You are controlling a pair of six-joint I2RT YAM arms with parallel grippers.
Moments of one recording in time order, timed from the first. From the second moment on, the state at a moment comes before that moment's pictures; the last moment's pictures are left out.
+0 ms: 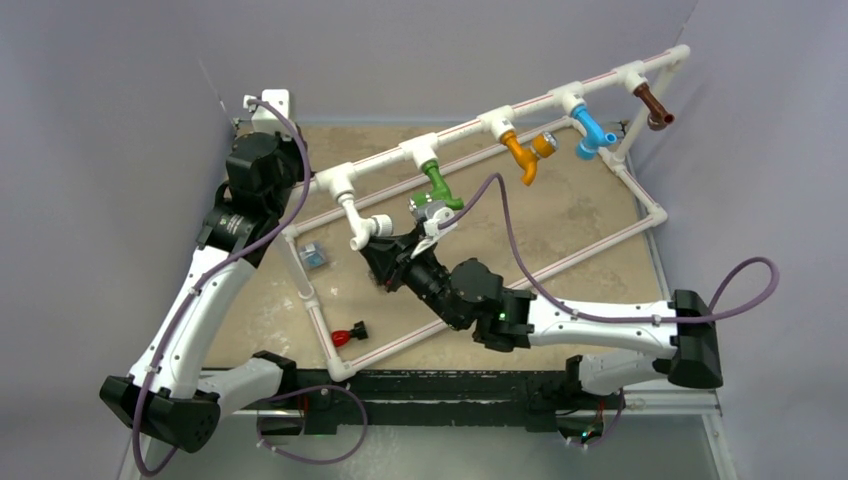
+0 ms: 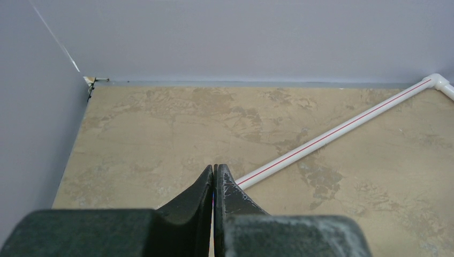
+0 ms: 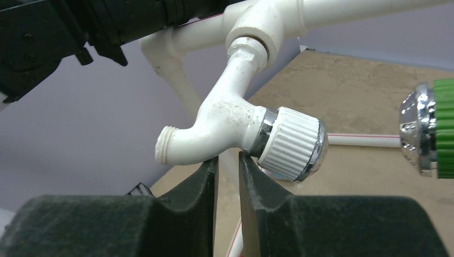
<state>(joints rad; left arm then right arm) -0.33 1.11 1.27 -0.37 -0.26 -0.12 1.35 1.33 1.03 0.47 0.56 0.33</state>
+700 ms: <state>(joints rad) -0.33 1.10 1.27 -0.38 -0.26 -0.13 1.39 1.09 1.14 0.12 0.29 -0.34</state>
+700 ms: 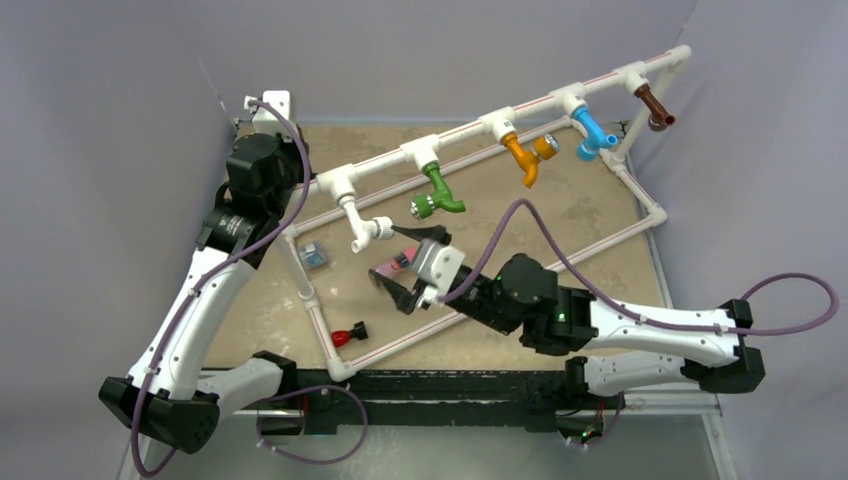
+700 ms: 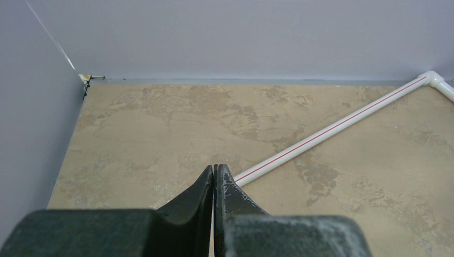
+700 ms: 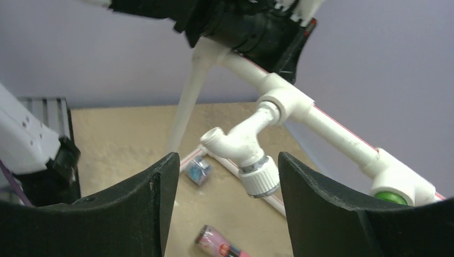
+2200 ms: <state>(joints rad) -0.34 1.11 1.27 -0.37 -0.26 -0.12 1.46 1.51 1.15 0.67 0.71 -1.06</state>
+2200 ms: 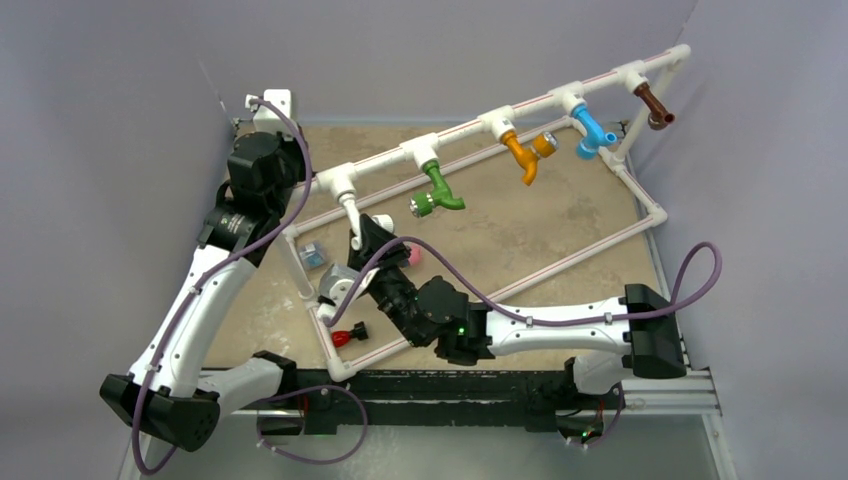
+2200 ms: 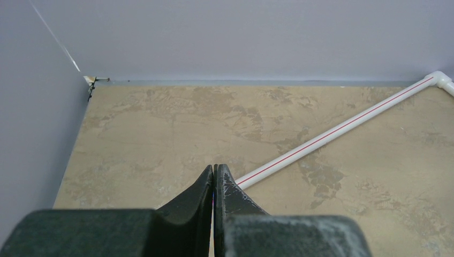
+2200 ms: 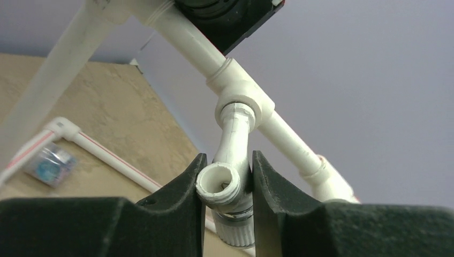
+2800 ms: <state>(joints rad) -0.34 1.11 1.27 -0.38 -0.26 -0.12 1.45 1.50 1.16 0.82 0.80 -0.14</state>
